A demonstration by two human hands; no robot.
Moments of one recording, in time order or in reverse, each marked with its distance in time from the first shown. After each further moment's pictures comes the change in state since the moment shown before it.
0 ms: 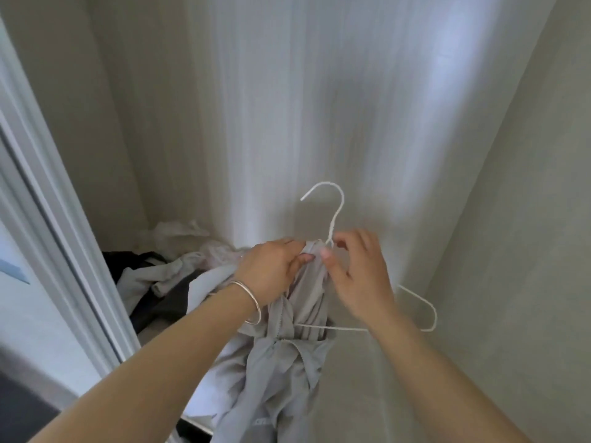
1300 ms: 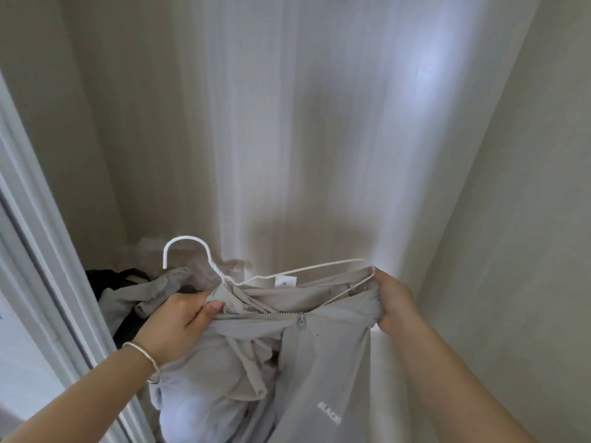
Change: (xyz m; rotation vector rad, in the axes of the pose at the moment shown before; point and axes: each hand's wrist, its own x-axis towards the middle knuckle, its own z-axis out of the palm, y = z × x) left_hand -0.094 -0.106 -0.030 -0.238 0.002 -0.136; right_hand 0.009 0.071 0.024 1.053 0.130 1.172
